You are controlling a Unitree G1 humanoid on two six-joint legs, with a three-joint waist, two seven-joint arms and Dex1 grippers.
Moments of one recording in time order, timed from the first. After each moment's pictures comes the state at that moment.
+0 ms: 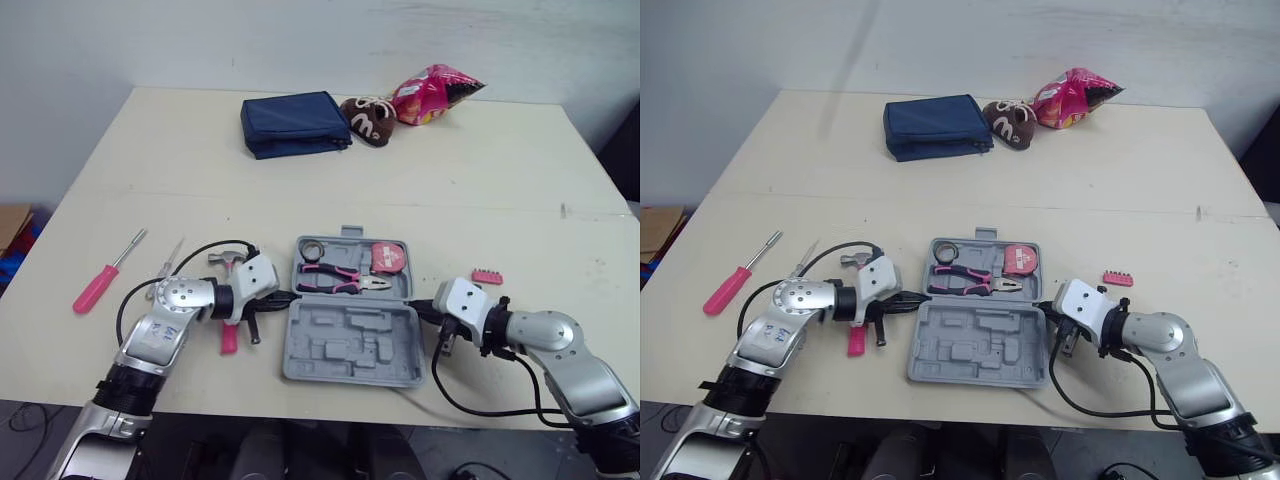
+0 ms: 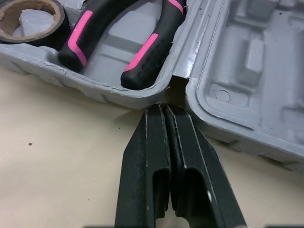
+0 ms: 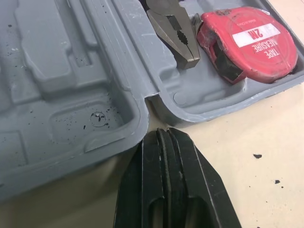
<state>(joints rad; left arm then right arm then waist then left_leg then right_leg) -0.39 0.58 -0.15 -0.02 -0.12 0.34 -0.96 -0.09 -0.78 0.06 -0.21 0.12 0.21 0.85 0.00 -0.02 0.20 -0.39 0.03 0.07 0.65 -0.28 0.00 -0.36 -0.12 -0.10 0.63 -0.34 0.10</state>
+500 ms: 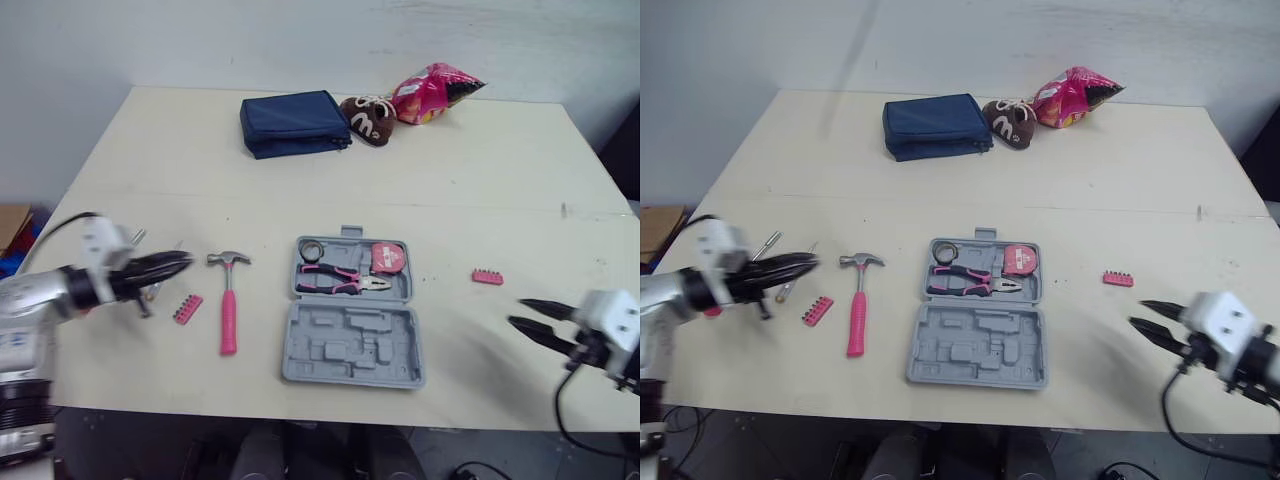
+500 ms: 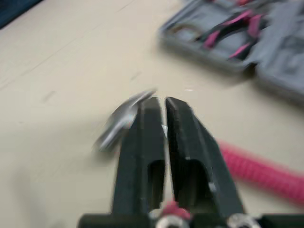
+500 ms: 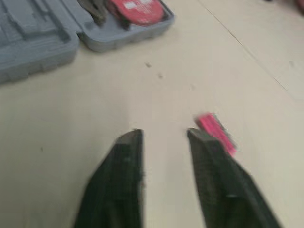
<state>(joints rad) -0.22 0.90 0.44 0.29 -0.39 0.18 -1.10 0.37 -0.86 -0.63 -0.14 0.38 -0.01 1.10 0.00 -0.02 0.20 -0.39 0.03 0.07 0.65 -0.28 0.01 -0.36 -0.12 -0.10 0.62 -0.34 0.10</state>
